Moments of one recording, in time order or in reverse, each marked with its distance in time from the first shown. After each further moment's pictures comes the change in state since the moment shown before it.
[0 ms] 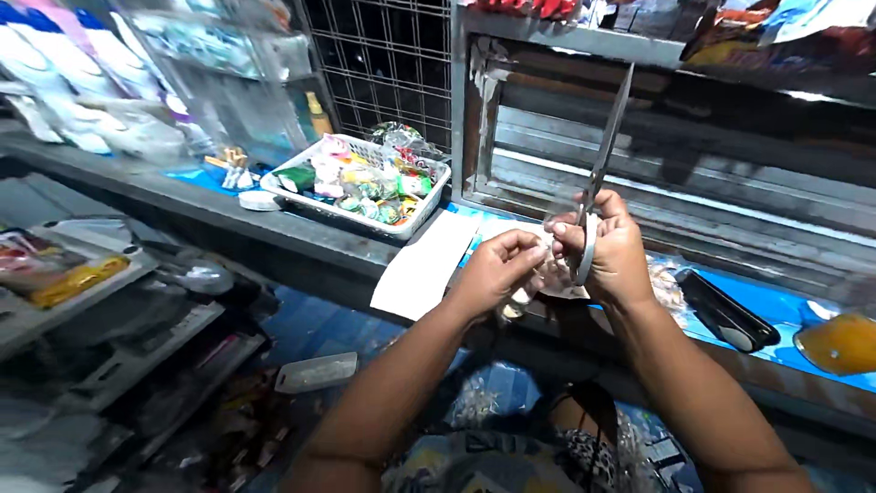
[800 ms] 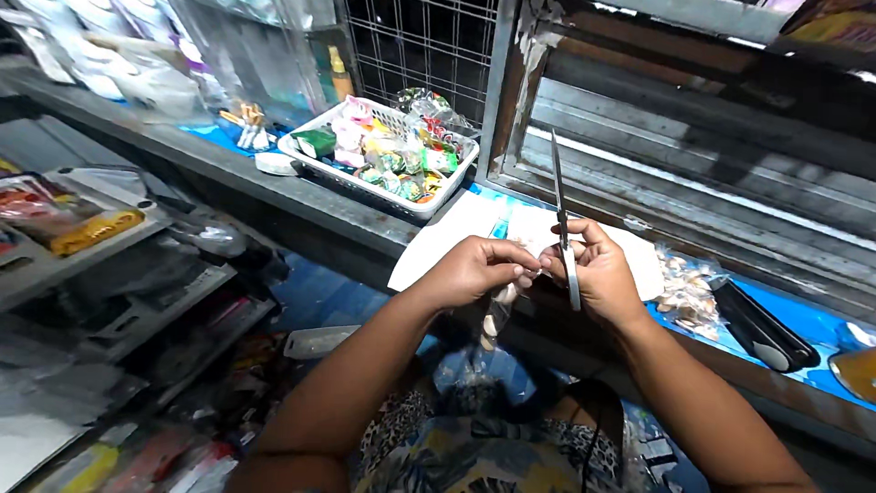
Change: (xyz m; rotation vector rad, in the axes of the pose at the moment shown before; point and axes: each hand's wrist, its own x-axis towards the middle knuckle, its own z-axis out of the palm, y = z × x) left_hand -0.020 0.003 -0.070 0.257 -0.166 -0.074; right_hand -0.011 0.047 0.012 -0.145 -0.161 0.155
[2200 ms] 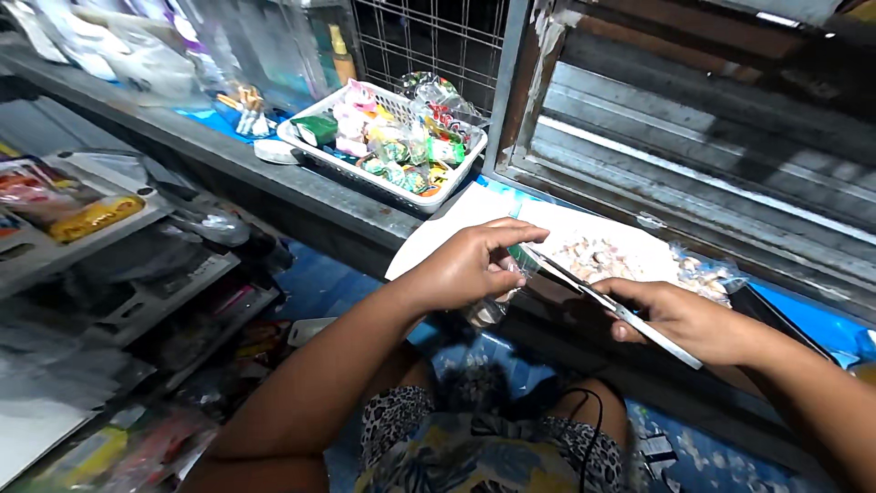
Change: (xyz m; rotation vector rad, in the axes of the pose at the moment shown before) left_hand -0.006 0.019 -0.012 0.363 -0.012 0.137; right_hand -0.018 -0.054 -0.071 -0.793 -0.683 0.270
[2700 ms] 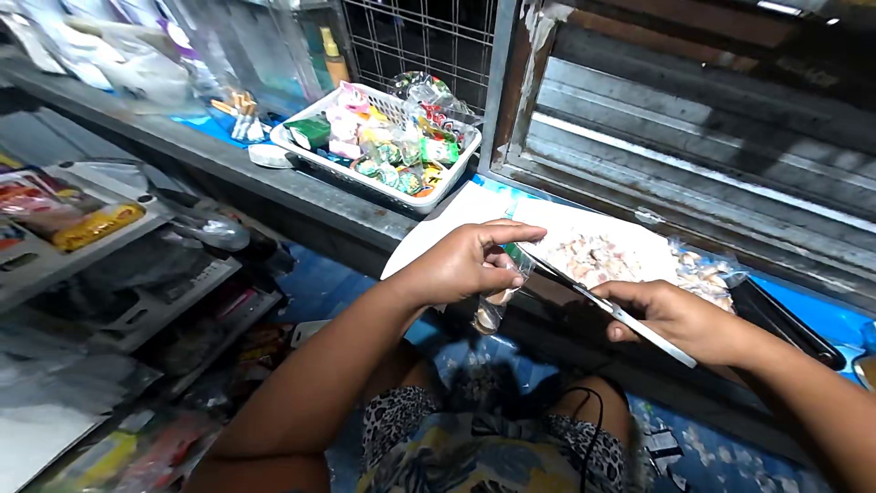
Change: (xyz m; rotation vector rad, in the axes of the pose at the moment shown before) left_hand 0.006 -0.003 0.000 -0.234 -0.043 -0.097; right_hand -0.002 0.012 0.007 0.084 0.055 -0.074
